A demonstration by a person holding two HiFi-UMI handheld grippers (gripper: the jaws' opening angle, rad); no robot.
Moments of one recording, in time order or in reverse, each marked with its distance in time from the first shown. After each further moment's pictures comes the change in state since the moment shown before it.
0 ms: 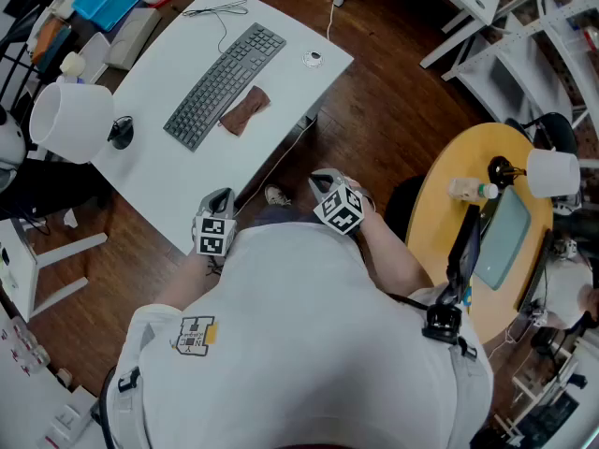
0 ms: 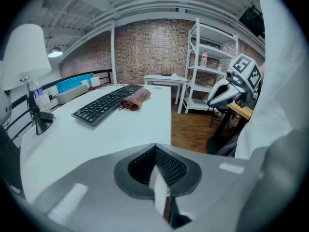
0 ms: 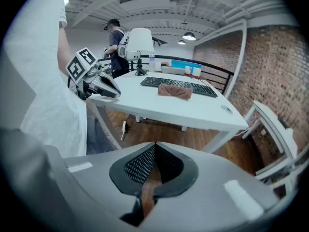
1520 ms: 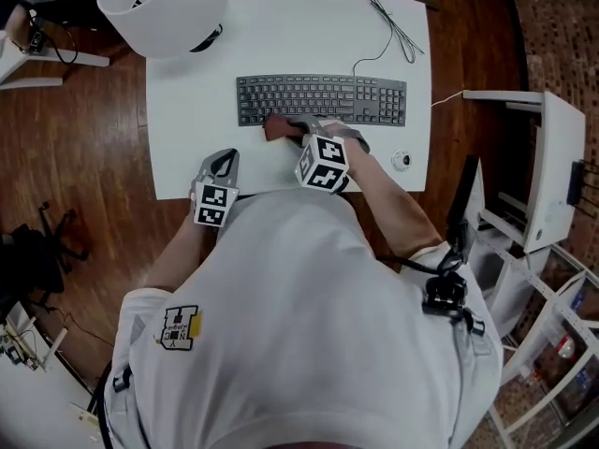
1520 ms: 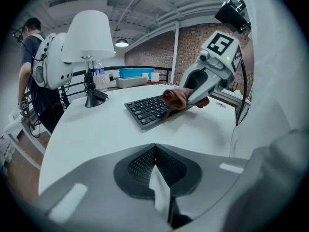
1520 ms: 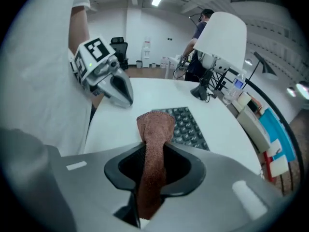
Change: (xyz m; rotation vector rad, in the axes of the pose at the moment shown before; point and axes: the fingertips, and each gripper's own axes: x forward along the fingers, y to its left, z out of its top) left arm 0.022 0.107 0.037 -0.488 -0.014 0.474; right arm 0.156 -0.032 0.254 -1.012 -0.018 0.600
